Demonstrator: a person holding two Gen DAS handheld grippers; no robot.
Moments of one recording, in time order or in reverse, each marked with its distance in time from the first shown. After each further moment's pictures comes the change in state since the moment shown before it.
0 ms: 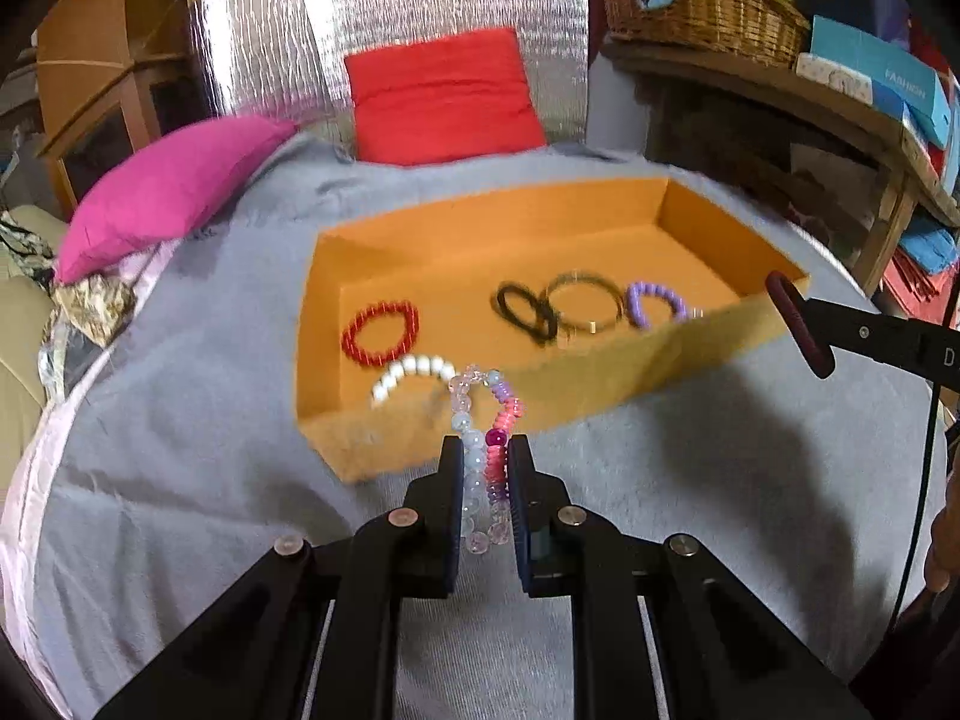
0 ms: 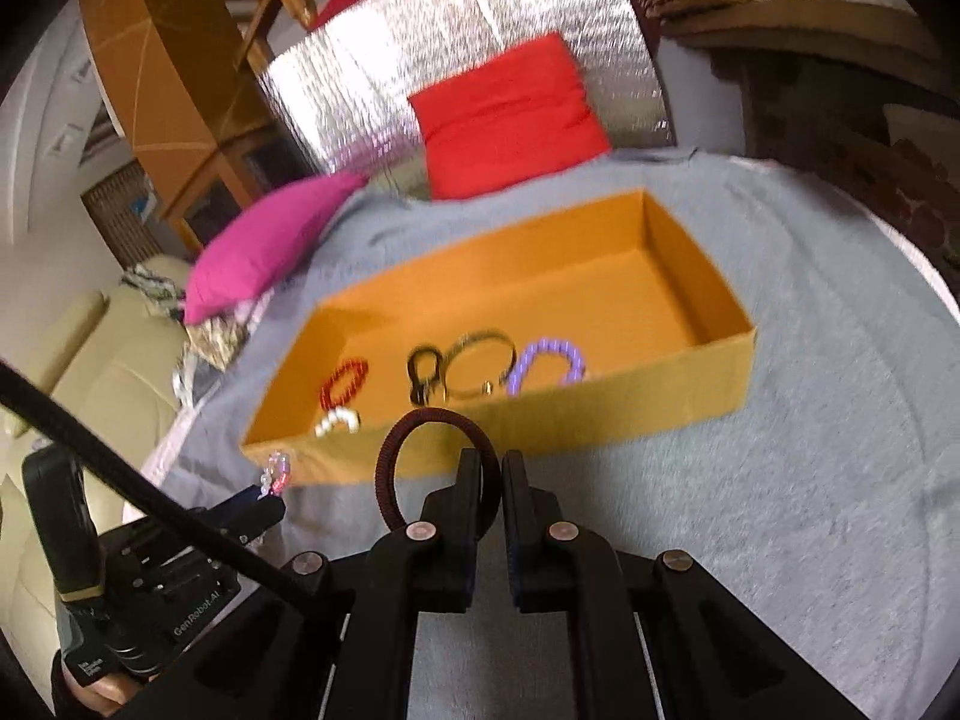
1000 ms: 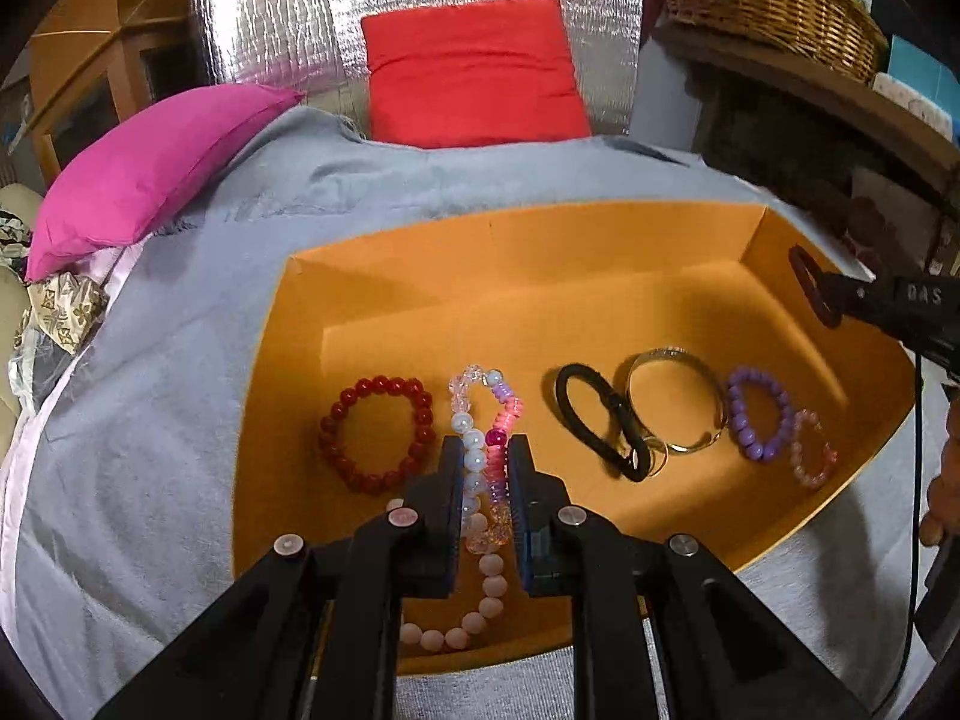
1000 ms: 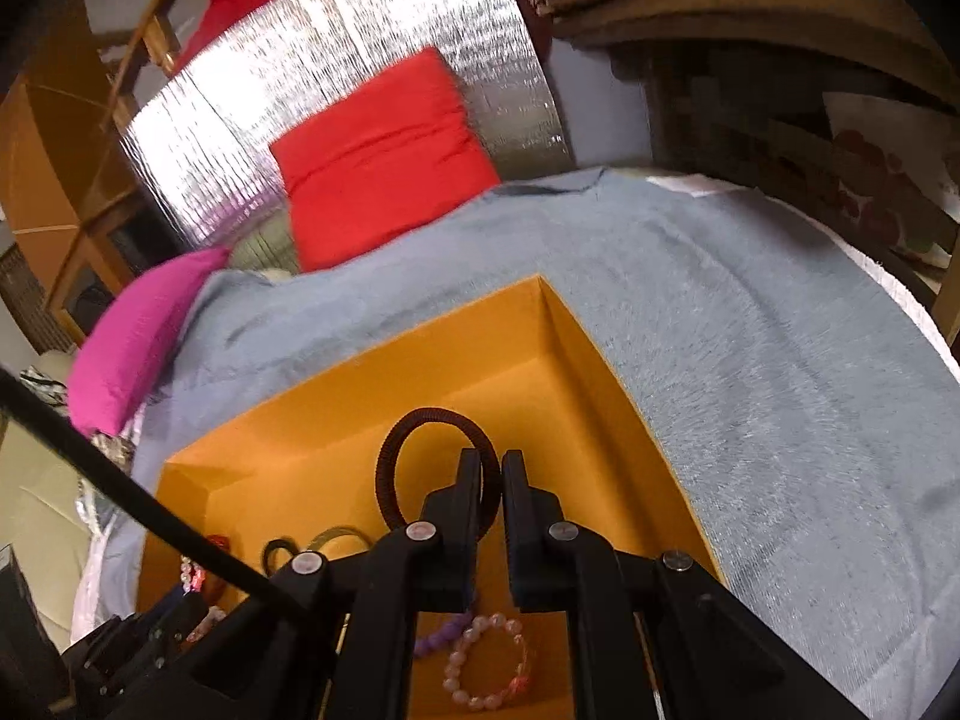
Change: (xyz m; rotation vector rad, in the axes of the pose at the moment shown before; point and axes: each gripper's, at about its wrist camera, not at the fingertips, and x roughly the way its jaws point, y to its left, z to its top) left arm 0.099 0.018 0.057 -0.060 0.082 0.029; right arm 0.098 -0.055 0.099 0.149 -0.022 -0.237
